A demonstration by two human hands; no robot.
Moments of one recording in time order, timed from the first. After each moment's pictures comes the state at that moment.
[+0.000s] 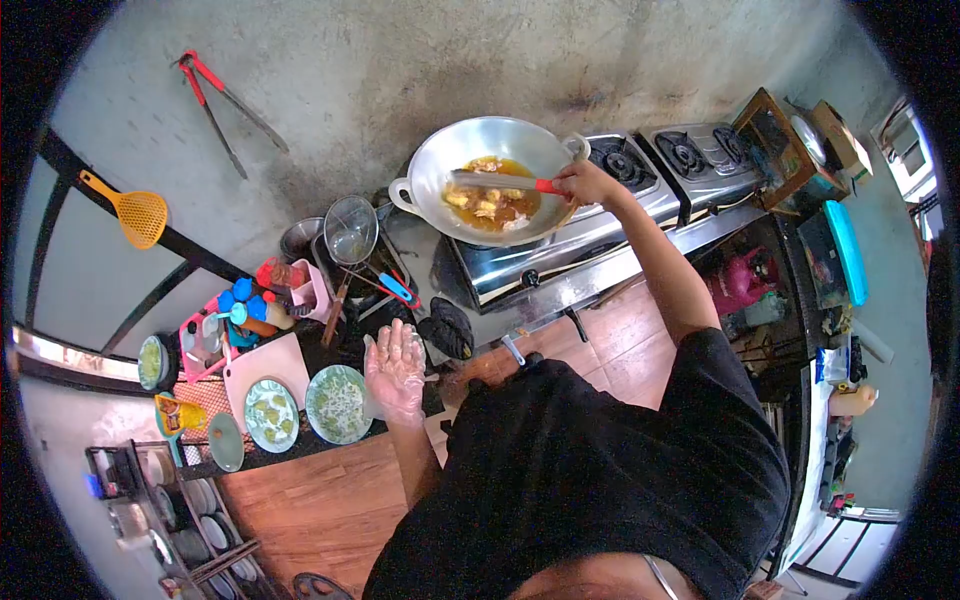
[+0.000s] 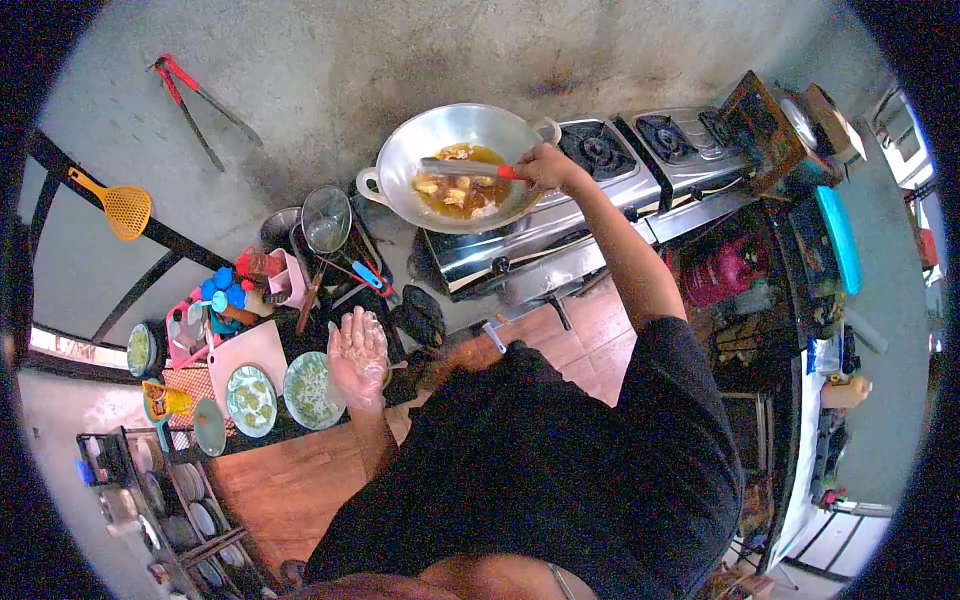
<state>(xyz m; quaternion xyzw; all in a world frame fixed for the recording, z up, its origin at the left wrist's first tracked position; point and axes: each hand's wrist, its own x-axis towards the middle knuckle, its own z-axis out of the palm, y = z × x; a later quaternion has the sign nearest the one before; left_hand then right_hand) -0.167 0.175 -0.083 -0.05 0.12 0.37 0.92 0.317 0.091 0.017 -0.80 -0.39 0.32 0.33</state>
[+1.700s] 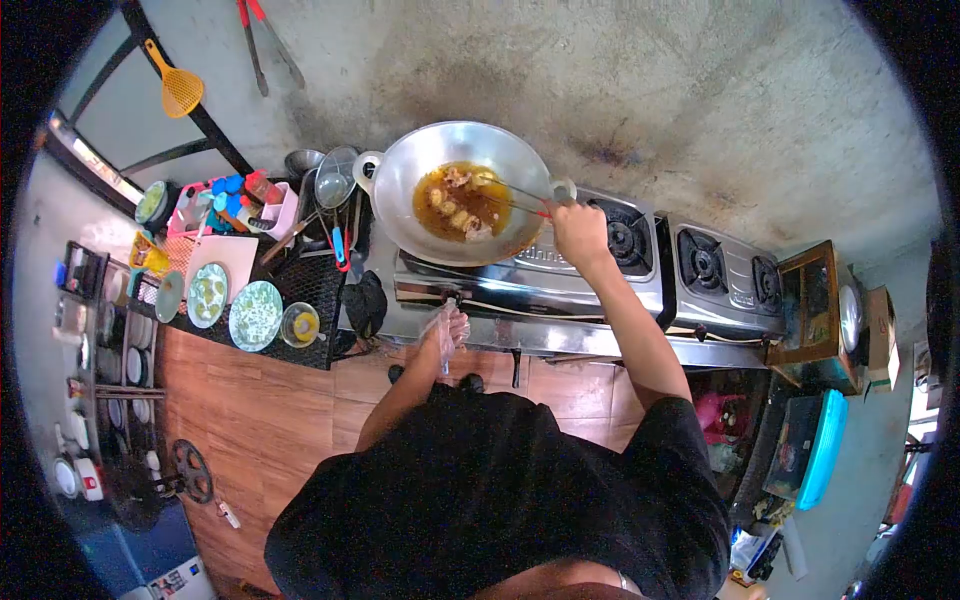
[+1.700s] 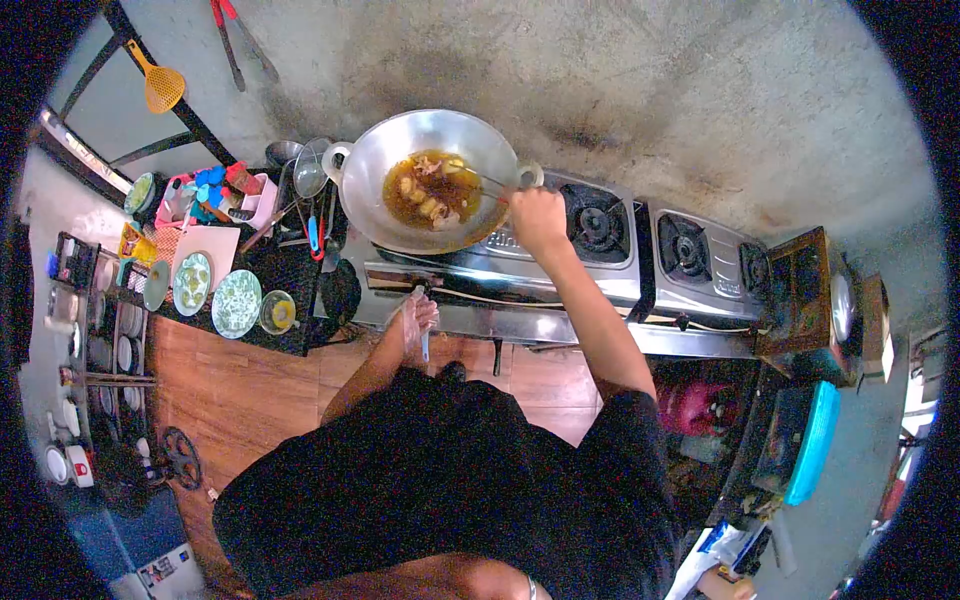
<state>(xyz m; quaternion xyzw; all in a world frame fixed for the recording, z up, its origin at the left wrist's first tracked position) 0.112 0.051 -0.264 0.19 0.45 0.27 0.83 0.398 0.063 0.025 -0.73 -0.68 -0.12 -0.03</state>
